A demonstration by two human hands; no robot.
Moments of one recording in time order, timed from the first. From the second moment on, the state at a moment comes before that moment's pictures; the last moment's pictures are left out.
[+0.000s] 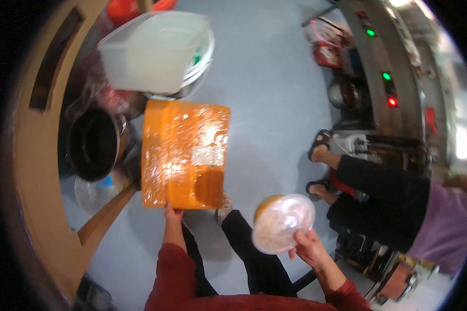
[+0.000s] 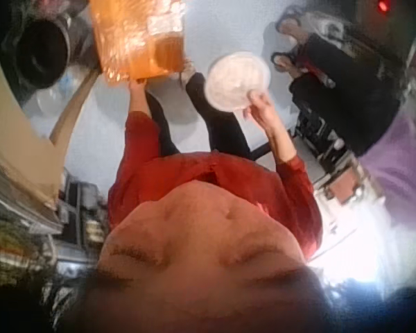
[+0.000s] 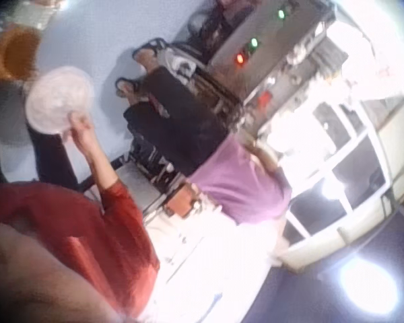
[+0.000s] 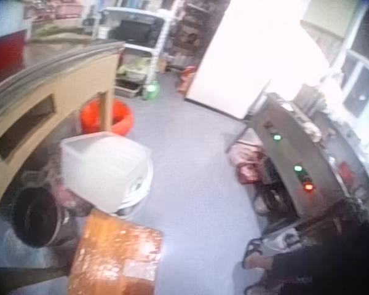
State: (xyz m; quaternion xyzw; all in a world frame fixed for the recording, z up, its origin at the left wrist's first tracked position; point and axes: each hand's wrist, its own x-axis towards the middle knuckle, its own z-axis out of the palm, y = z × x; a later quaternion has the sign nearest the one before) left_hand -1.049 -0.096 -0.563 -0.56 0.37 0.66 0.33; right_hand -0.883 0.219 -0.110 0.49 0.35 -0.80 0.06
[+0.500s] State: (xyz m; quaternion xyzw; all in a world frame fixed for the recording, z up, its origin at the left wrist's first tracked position) left_hand -1.059 -0.089 -0.402 -0.39 0.45 0.75 0.28; right_hand -0.900 0.231 -0.123 0.48 0.36 -0.80 0.08
